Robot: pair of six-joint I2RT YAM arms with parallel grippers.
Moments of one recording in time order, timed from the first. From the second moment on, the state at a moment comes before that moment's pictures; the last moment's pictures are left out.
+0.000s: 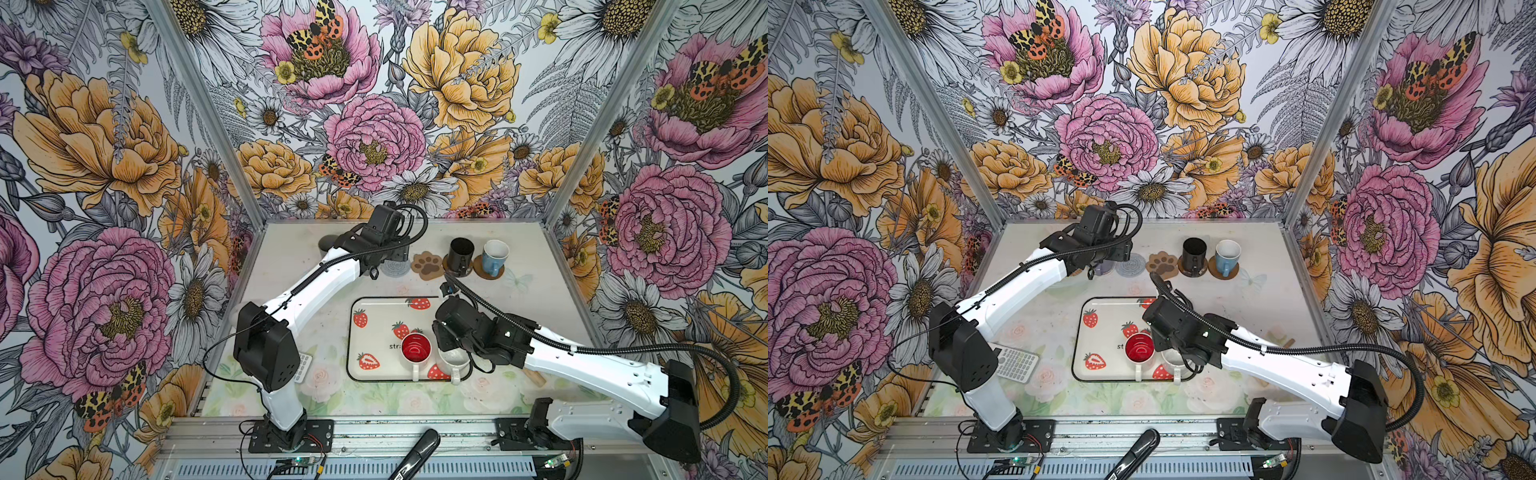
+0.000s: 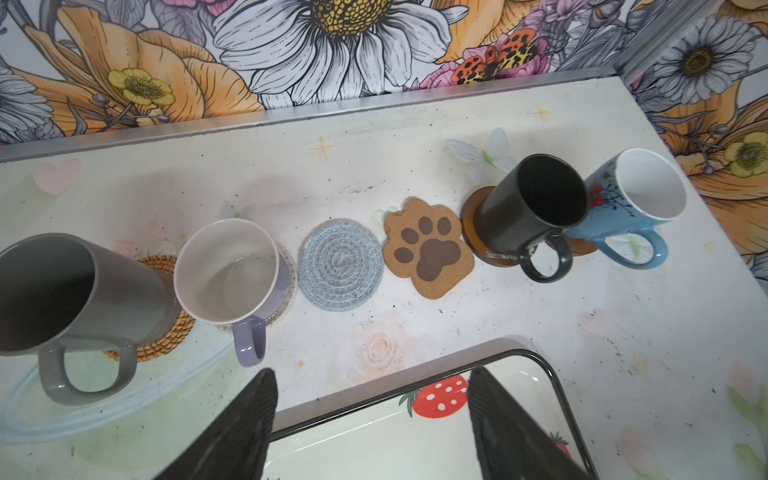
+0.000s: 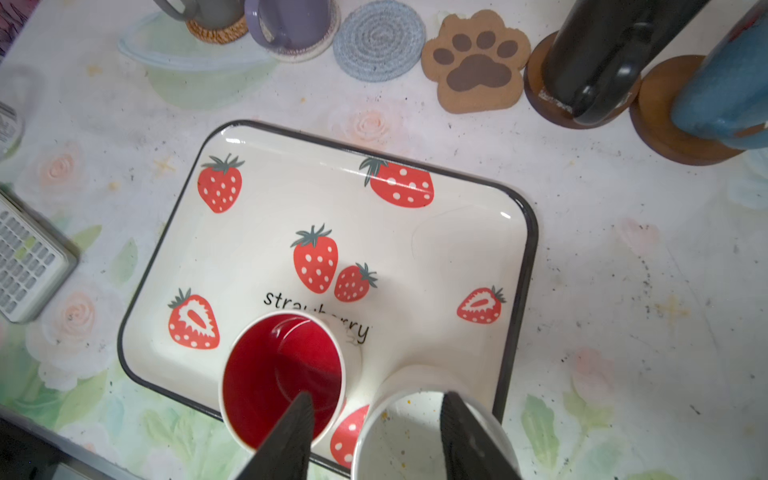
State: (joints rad) left arm -0.62 1.74 1.66 -0.64 -0.19 -0.31; right arm 1.03 1.21 0.99 -0.79 0.36 0.64
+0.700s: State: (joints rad) left arm -0.70 1.68 1.58 -0.54 -0.19 -0.31; right arm 1.45 1.18 0.91 -0.98 0.56 1.10
